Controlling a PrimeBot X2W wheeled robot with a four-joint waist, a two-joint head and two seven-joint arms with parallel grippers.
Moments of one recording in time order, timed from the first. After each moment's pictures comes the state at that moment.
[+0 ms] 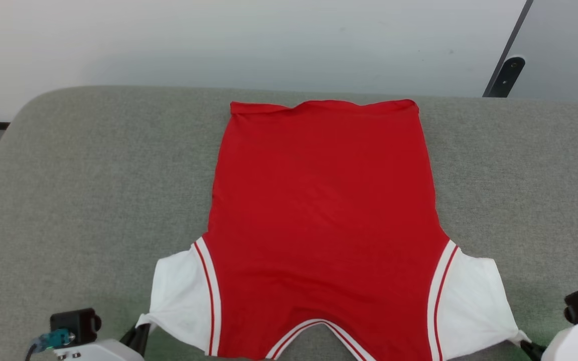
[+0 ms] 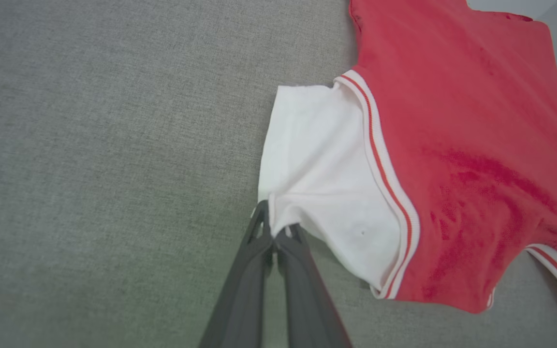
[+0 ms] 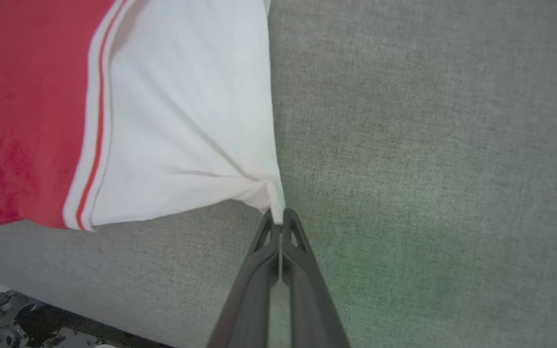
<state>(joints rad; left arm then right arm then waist) -0.13 0.75 -0.72 0.09 -1.19 0.34 -0.15 0.07 -0.38 0.02 0.03 0.49 0.13 0.67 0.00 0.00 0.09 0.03</state>
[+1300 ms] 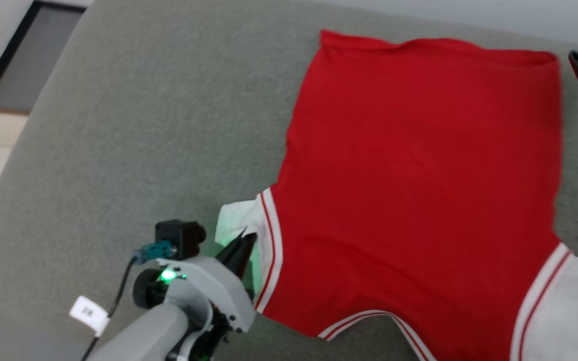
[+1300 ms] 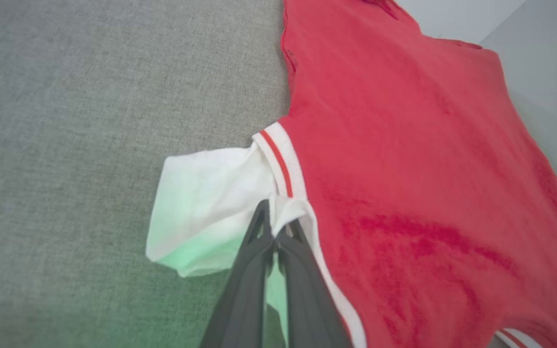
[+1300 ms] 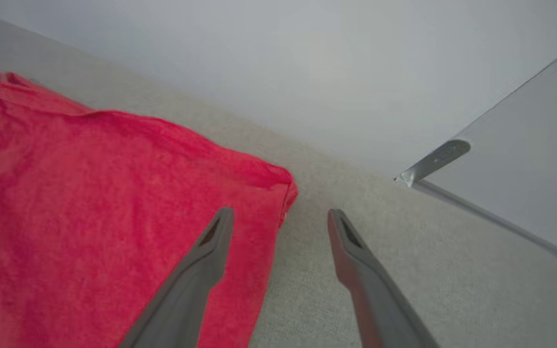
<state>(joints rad) -0.48 0.48 -0.84 0.19 -1.06 0.20 -0.11 -0.99 -0.46 0.20 0.62 0.30 0.13 0.55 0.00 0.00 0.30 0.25</state>
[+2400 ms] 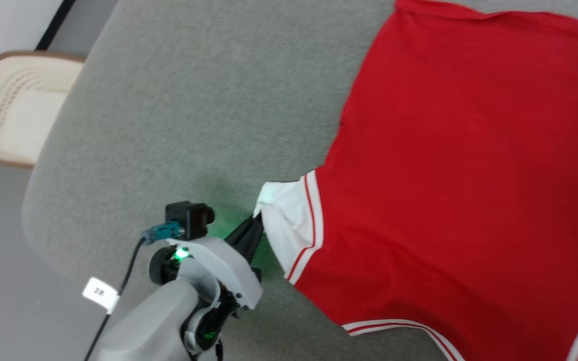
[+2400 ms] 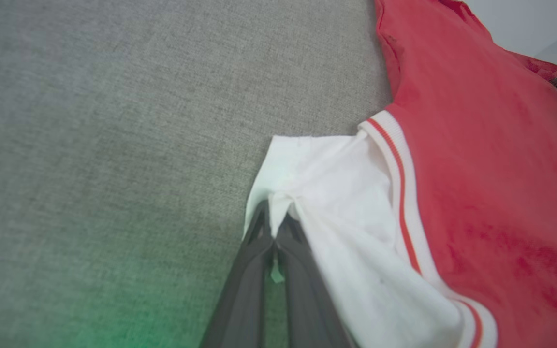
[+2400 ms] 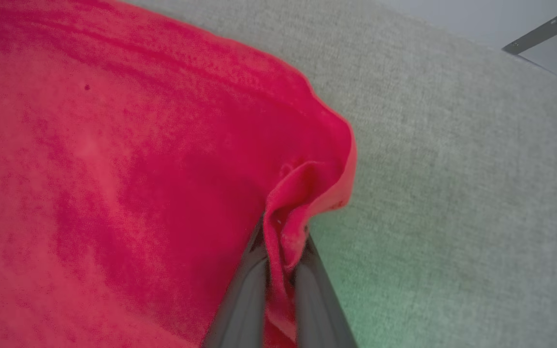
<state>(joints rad) -0.60 0.35 -0.86 0.48 -1.08 0.04 -0.18 -1.28 -0.39 -0.02 1.20 0.03 0.13 0.70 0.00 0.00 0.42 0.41</state>
